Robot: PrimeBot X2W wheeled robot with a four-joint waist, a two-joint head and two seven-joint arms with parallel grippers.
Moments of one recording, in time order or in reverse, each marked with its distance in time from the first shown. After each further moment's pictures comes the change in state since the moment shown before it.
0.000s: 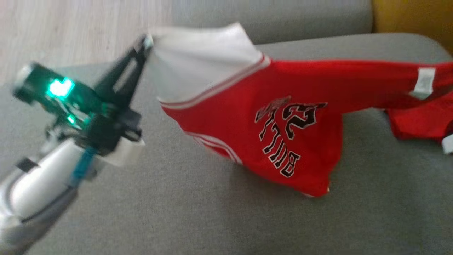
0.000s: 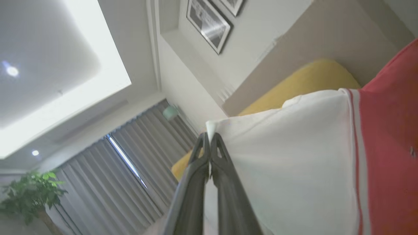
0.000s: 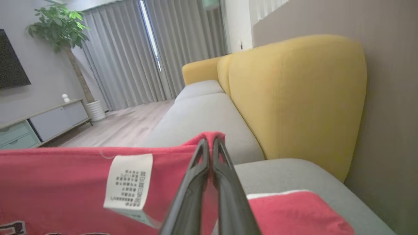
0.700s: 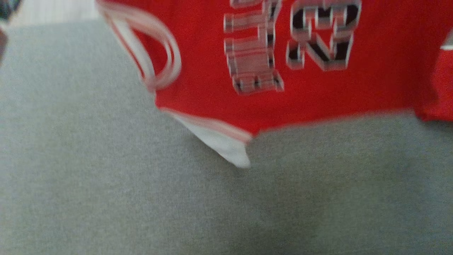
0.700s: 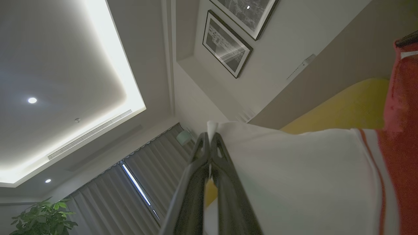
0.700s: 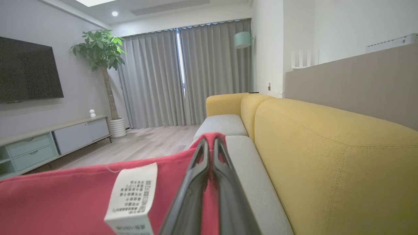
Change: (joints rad) left arm -0.604 -0.082 0.146 0.277 -0.022 -0.305 -0.003; right arm -0.740 -0.018 0.112 0.099 -0.049 0.000 0.230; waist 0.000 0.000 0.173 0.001
